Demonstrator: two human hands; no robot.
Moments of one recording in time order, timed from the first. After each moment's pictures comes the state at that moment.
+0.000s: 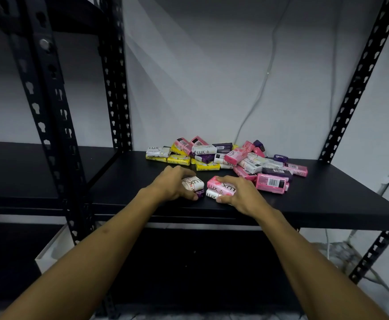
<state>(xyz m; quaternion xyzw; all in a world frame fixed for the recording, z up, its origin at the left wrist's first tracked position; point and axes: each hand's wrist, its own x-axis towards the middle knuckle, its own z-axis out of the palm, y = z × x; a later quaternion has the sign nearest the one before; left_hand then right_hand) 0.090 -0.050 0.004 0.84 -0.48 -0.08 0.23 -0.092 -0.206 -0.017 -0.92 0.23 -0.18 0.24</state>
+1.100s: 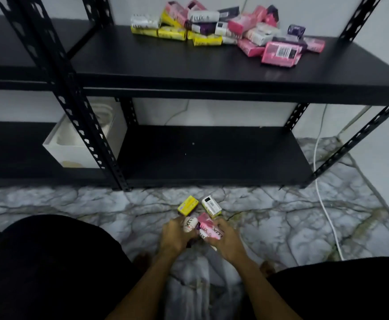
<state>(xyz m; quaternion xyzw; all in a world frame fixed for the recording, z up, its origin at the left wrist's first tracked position) -0.144 0.123 -0.359 0.85 -0.19 -0.34 0.35 -0.292 0.000 -0.367 -0.79 0.39 -0.04 0.48</state>
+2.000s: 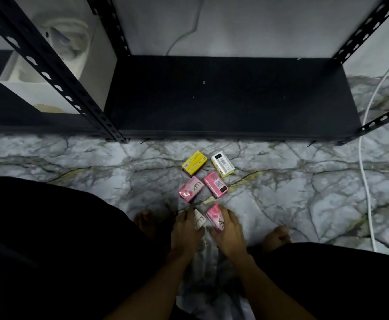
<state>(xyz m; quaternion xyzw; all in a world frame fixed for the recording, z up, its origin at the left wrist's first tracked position) -0.211 0.135 -0.499 0.91 -0.23 -0.31 0.16 -0.316 0.032 -0.526 -0.83 0.43 -0.03 0.37</state>
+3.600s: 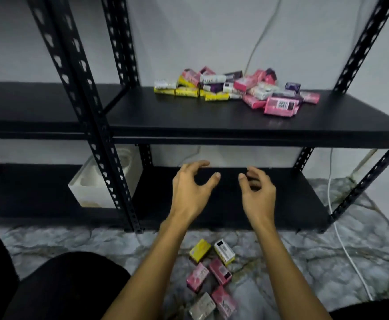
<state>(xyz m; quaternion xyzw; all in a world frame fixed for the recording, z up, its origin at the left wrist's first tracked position) -0.089 0.060 -0.131 0.77 -0.35 -0.03 0.54 -0.198 -0.065 -0.166 -0.67 0.35 -0.47 0.45</state>
